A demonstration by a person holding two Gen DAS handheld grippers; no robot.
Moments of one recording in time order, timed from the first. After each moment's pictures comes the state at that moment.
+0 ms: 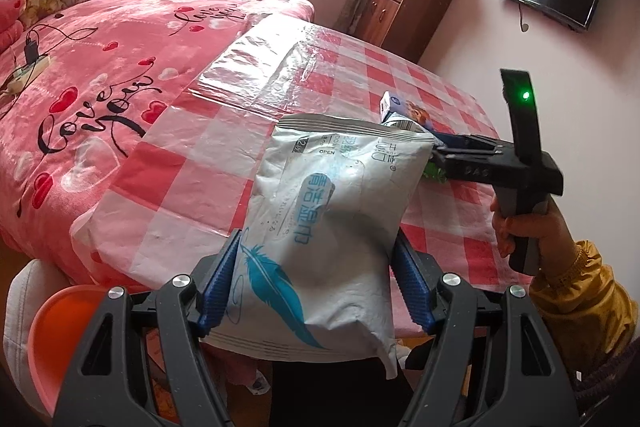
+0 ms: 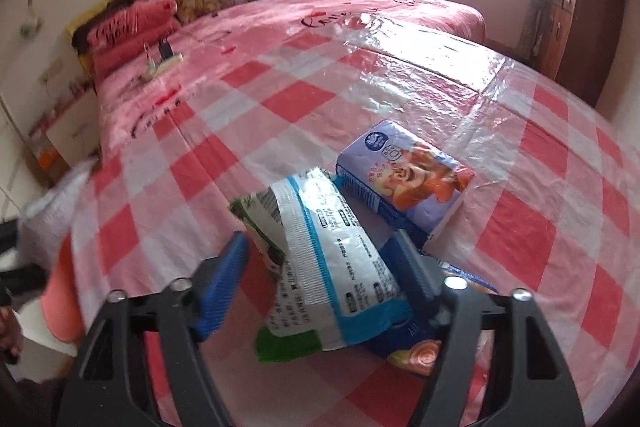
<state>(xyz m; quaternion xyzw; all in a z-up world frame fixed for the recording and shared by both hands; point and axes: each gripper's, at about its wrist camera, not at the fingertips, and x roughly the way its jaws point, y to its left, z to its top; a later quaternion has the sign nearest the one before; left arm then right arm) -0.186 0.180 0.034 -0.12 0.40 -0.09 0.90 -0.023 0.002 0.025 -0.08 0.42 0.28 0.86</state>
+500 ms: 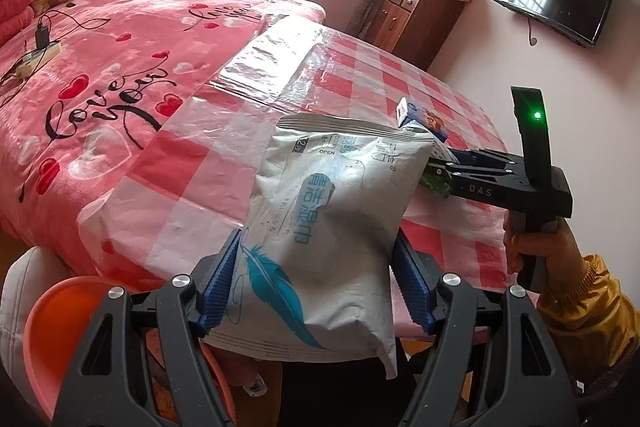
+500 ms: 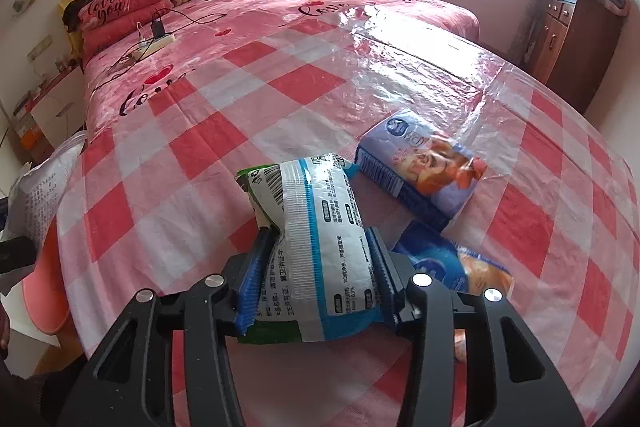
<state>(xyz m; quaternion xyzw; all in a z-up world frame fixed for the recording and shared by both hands) -0.191 0.200 0.025 -0.14 0.39 -0.08 0.90 -0.039 0.019 0.023 -0.11 0.43 0.26 0.86</state>
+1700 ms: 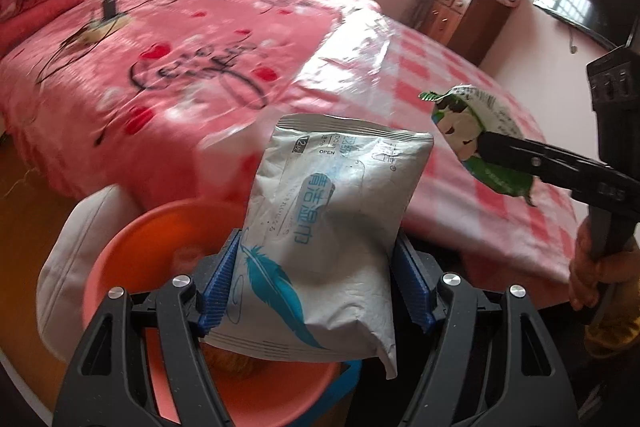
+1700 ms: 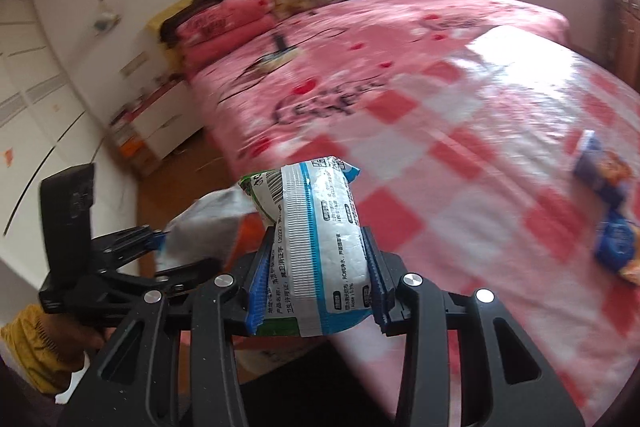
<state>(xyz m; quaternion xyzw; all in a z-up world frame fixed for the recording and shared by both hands) -0.266 0.276 0.005 -0.15 0.42 0.01 0.90 -0.152 0.123 0.070 -0.03 0.43 0.43 0.79</state>
